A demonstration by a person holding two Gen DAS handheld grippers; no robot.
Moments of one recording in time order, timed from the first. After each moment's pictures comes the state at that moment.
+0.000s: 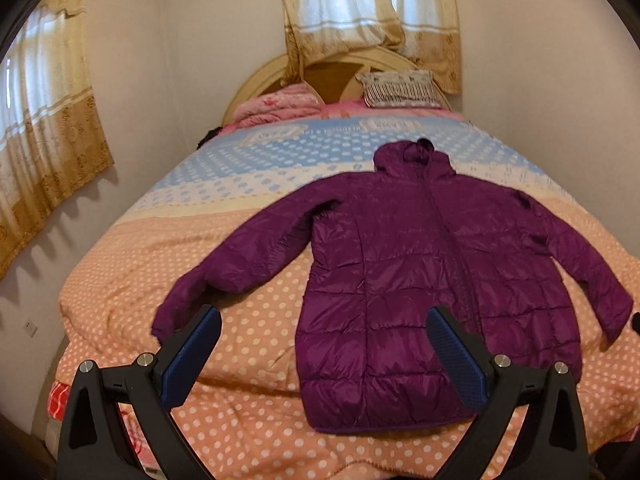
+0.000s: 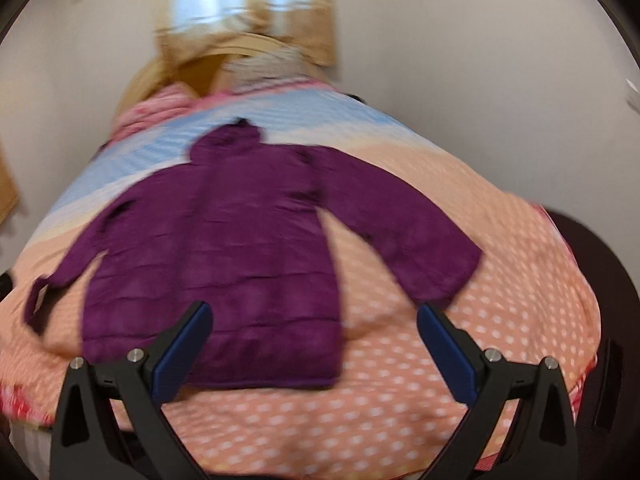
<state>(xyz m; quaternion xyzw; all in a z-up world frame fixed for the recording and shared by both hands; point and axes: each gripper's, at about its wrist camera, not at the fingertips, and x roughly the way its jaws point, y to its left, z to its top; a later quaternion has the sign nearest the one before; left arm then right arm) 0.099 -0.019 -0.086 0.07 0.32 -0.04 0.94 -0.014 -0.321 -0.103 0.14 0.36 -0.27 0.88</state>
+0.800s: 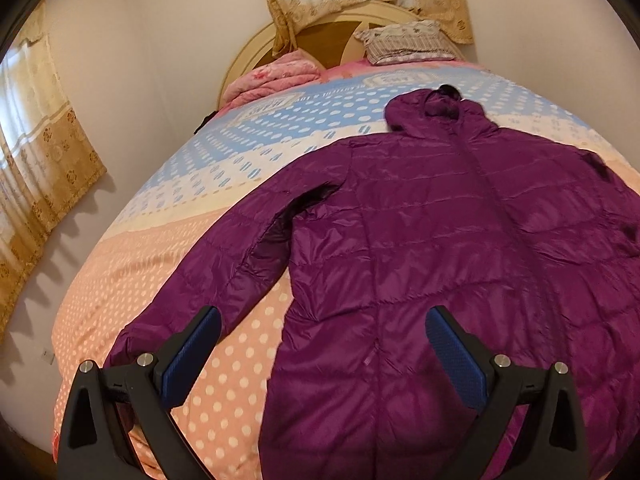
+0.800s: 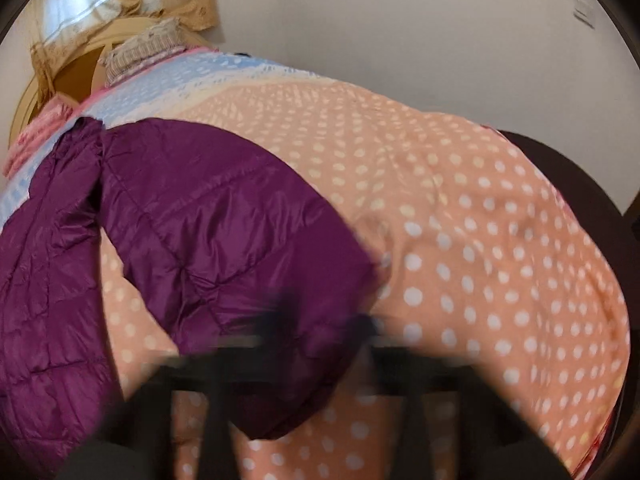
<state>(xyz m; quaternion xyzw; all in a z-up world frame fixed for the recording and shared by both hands) 0.259 -0.068 -0.163 0.14 0.37 0.00 0.92 0.020 -0.490 -0.186 0.20 0.40 -0.38 0.81</state>
